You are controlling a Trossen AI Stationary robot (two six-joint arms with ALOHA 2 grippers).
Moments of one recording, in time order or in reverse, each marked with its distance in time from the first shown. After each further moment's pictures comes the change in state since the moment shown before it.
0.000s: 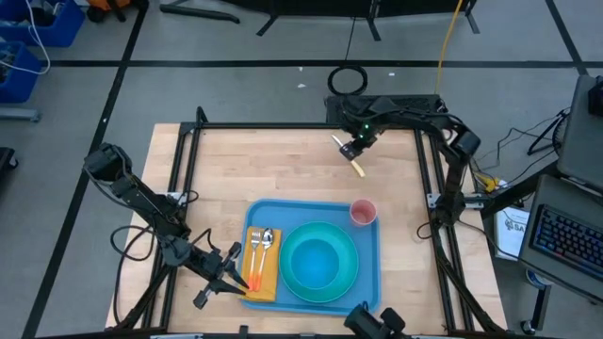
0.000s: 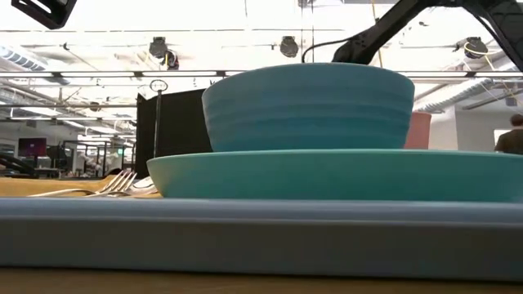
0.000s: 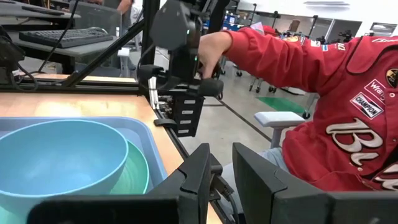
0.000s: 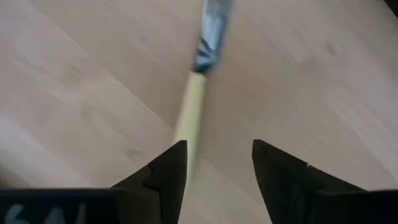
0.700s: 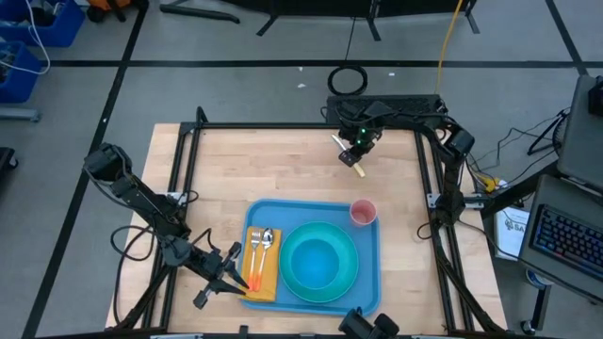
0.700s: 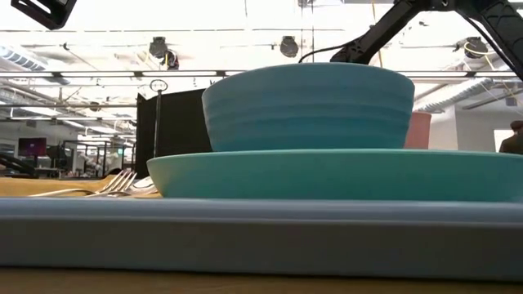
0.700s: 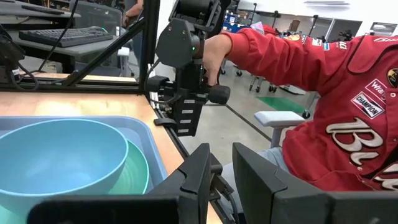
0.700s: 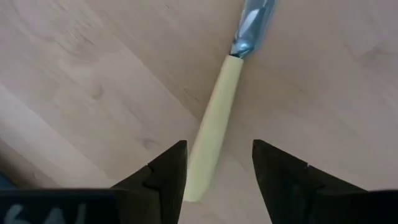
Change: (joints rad) left arm 0.000 0.000 0.000 -0.002 0.000 -0.002; right arm 0.027 0.045 -0.011 -0.012 -0.053 -0.041
